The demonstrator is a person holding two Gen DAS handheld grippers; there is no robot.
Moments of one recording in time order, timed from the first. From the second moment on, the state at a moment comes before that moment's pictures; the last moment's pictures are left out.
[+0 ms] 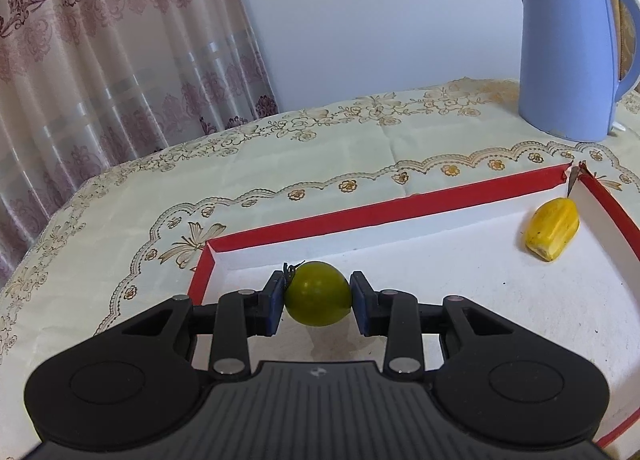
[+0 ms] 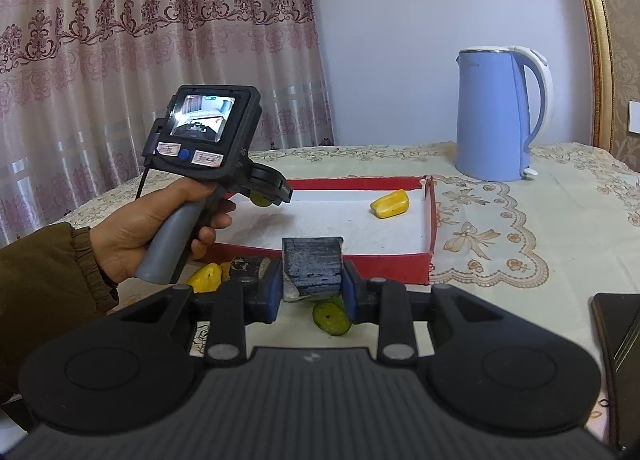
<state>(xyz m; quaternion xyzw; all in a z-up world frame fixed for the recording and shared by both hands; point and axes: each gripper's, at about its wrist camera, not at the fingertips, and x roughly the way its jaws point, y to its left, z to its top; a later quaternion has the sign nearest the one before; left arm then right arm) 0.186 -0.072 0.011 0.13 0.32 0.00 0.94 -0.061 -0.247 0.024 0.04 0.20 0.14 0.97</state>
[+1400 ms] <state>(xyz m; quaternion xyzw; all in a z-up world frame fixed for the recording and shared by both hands) 0.143 -0.035 0.028 0.12 0.29 0.07 0.95 0.034 -0.247 0.045 0.03 0.20 0.11 0.97</state>
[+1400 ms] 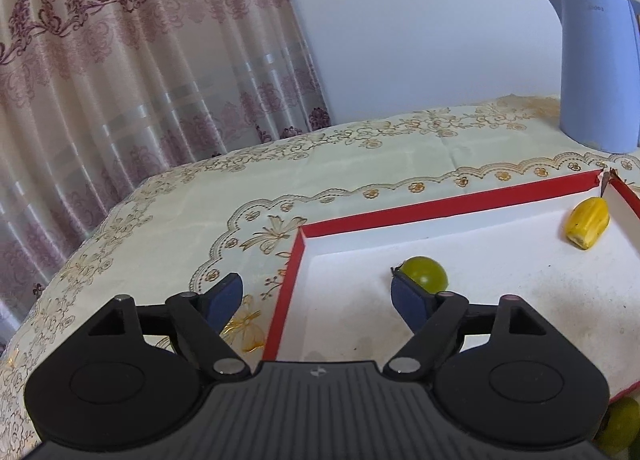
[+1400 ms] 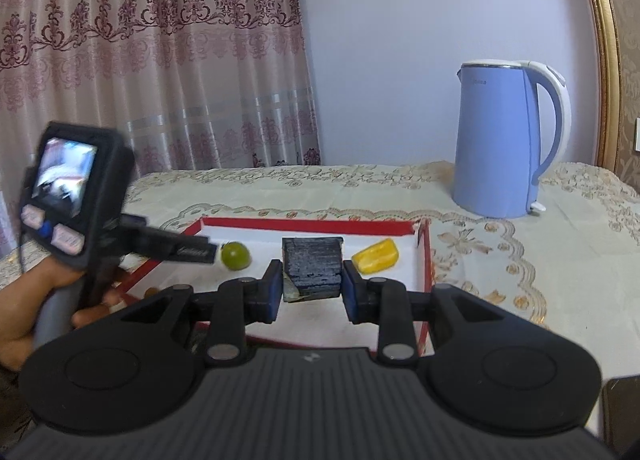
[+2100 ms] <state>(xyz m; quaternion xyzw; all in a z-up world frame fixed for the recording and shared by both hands) 0.045 0.019 0.030 0.08 0.26 0.11 0.96 0.087 -0.280 0.118 0.07 0.11 0.07 0.99</state>
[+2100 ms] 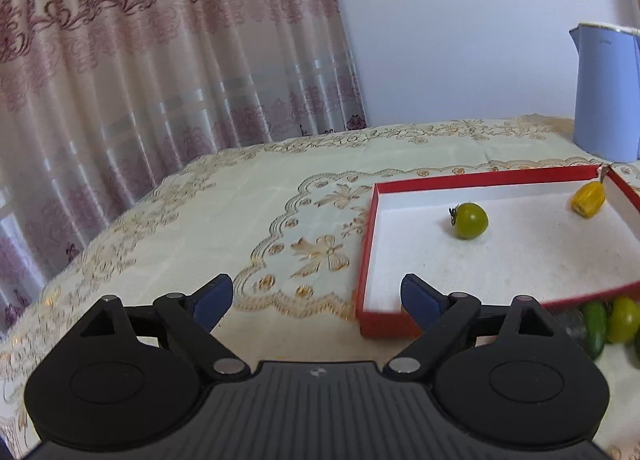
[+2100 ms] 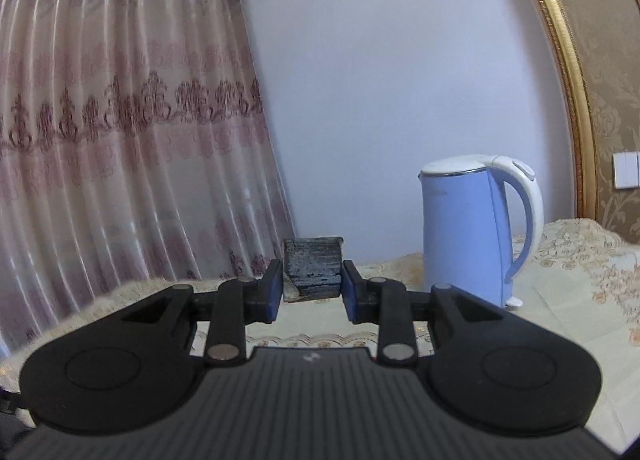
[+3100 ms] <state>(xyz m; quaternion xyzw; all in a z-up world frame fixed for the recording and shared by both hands) 0.002 0.002 -0.007 0.05 0.27 0.02 0.96 0.145 -0.244 0.013 0.08 0.21 0.10 0.97</state>
